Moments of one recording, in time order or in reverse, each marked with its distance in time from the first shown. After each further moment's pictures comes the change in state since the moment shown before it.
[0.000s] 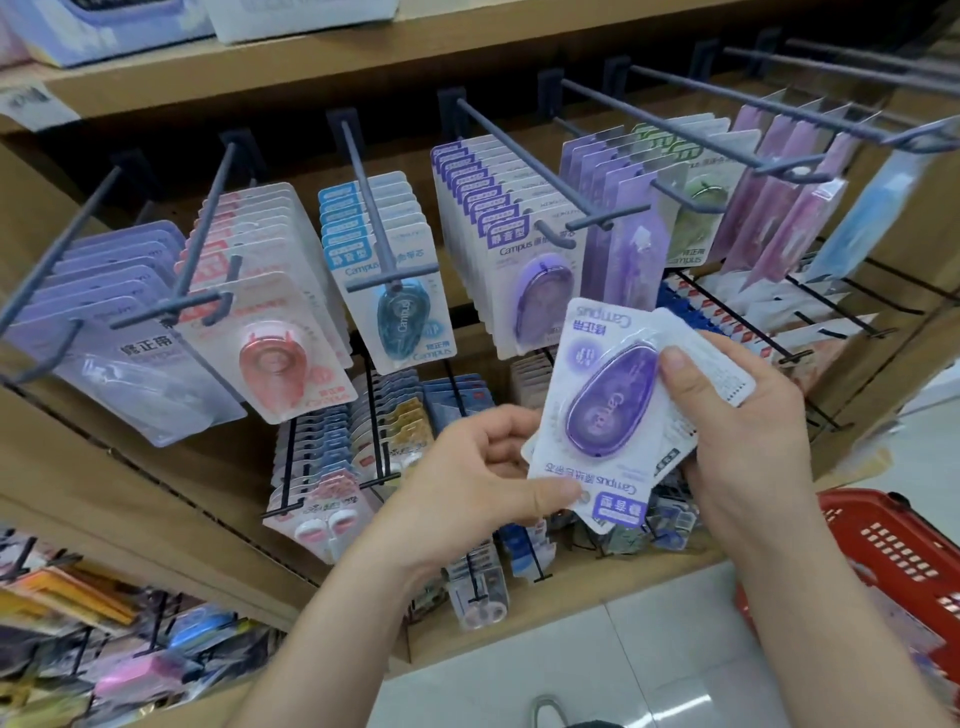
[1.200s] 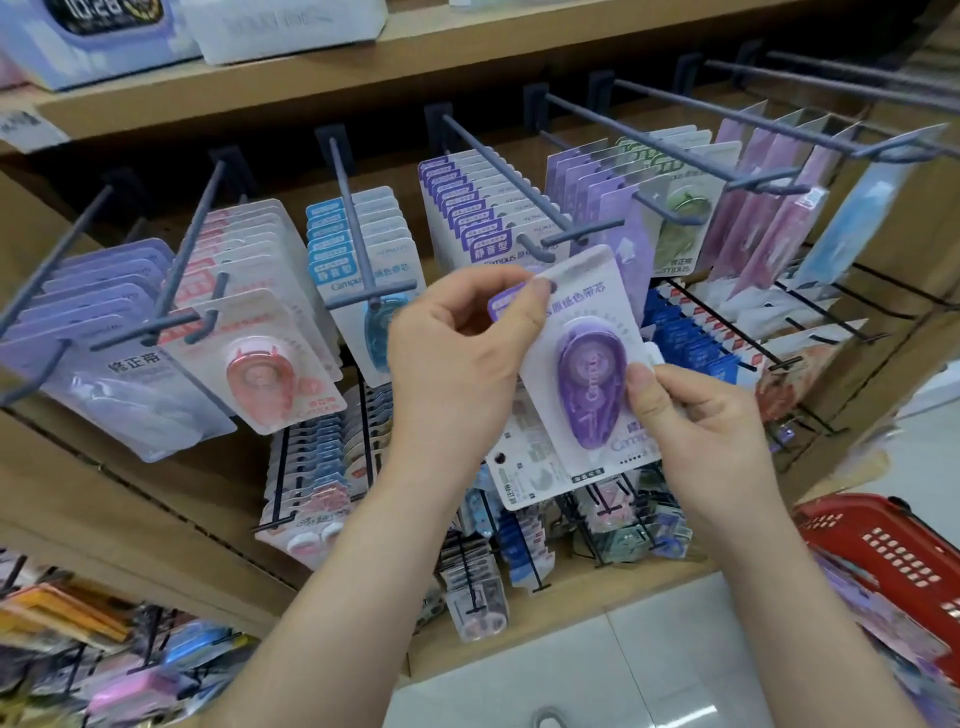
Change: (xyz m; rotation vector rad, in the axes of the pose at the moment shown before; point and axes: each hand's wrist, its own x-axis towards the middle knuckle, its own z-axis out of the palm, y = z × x) left_hand 0.035 0.060 0.022 0.040 0.546 0.575; right_hand 0.005 0.006 -0.008 -0.341 -0.211 -0.180
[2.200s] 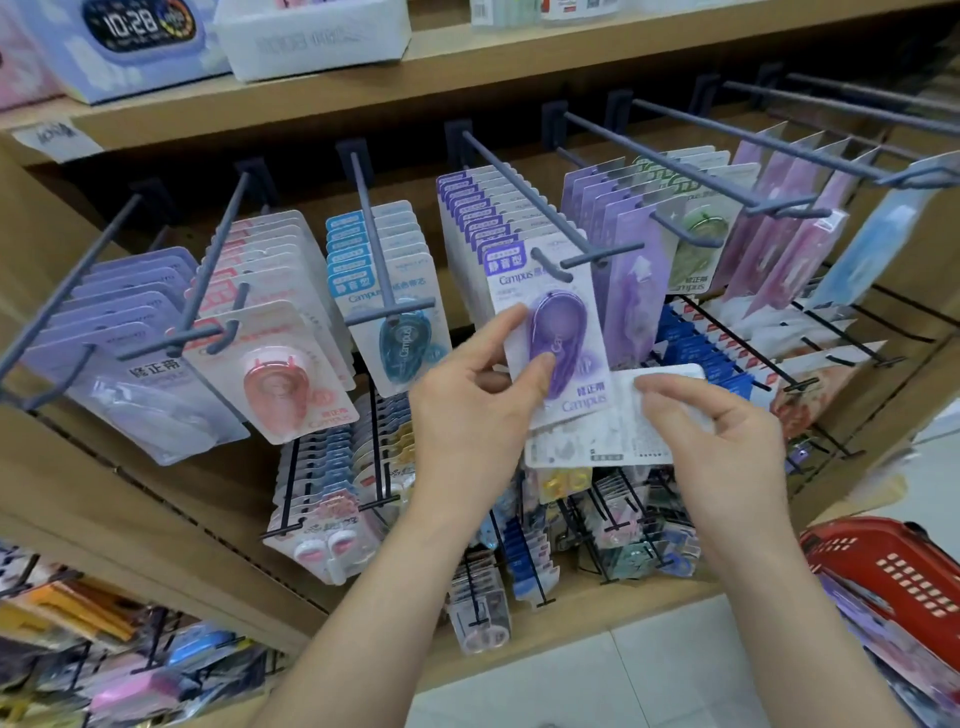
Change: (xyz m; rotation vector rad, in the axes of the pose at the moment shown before) left_hand -0.010 -0.040 -0.002 0.189 0.049 -0.085; right_hand 0.006 0.010 0.000 -0.032 0.242 0.221
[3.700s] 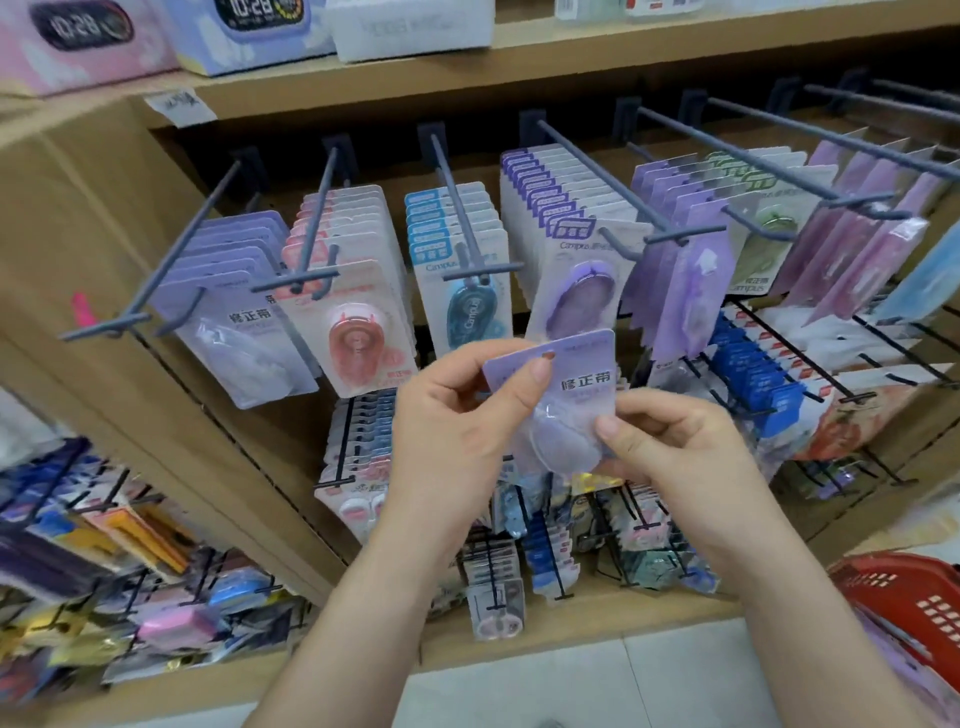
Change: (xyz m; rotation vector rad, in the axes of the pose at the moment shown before) left_hand -0.036 0.018 -0.056 -0.353 -0.037 0.027; right_hand -0.030 -0.023 0.031 0.177 -0.545 0.055
